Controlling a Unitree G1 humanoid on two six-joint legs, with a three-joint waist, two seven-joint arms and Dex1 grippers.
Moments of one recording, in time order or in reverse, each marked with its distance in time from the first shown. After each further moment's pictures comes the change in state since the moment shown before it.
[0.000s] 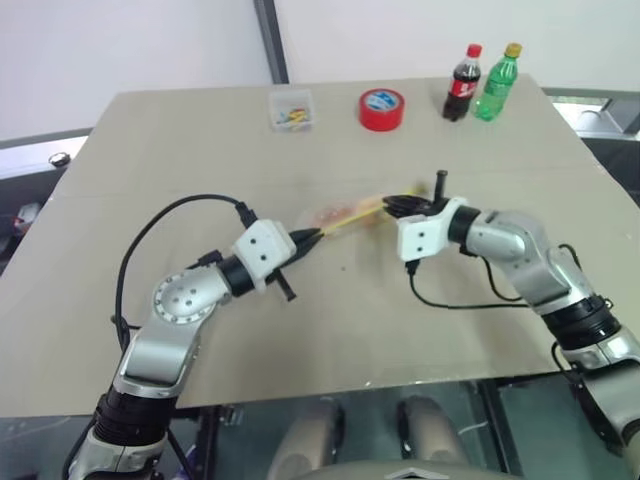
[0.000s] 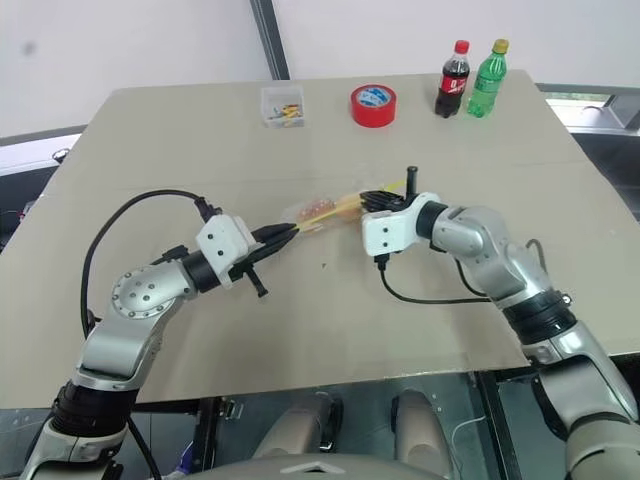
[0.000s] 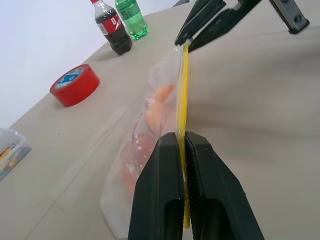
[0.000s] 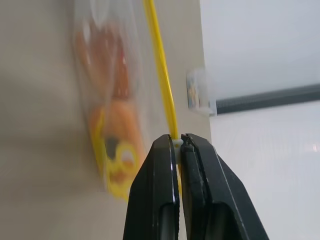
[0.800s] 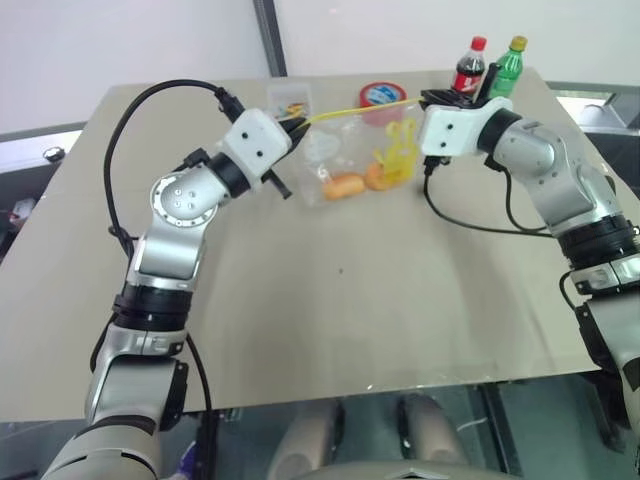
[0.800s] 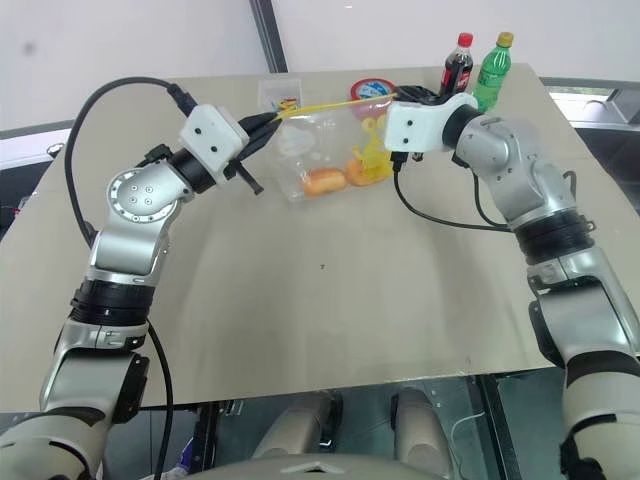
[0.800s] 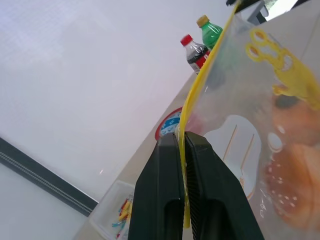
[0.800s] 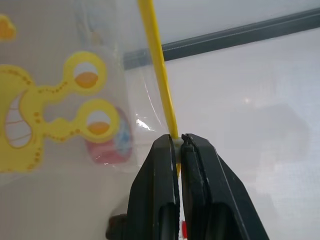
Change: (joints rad) left arm -0.449 -0.003 -0.023 0.390 0.135 -0.225 0.110; right arm -0.283 -0.039 -0.068 0.245 0.045 0.007 -0.135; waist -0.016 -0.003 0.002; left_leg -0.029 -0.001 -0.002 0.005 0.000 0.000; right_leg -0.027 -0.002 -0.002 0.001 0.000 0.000
